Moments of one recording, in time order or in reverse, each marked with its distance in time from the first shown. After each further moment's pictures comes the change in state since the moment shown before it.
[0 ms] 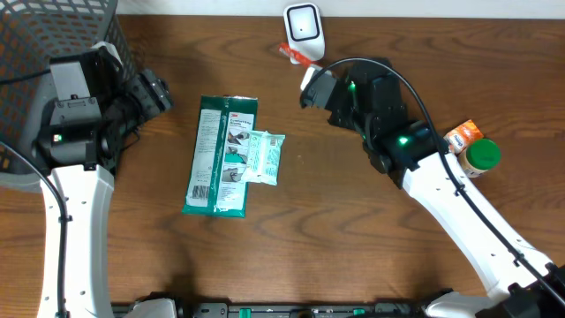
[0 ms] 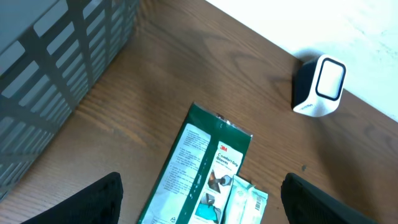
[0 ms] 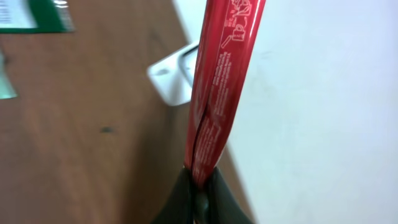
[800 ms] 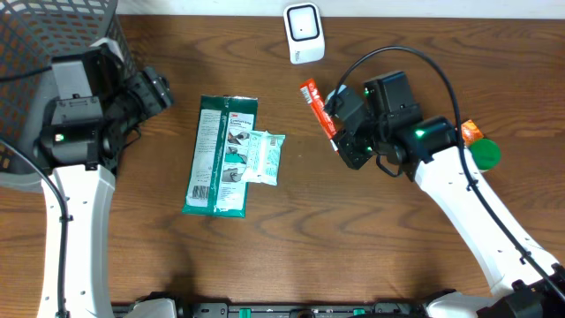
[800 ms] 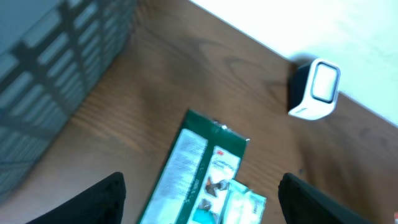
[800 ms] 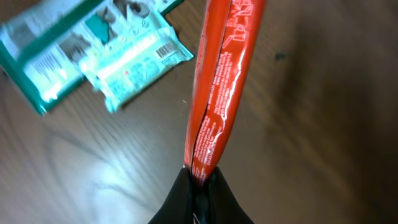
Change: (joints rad) left arm -0.005 0.000 0.000 0.019 -0.001 -0.001; right arm -0.086 -0.005 0.000 -0.474 -0.414 0.608
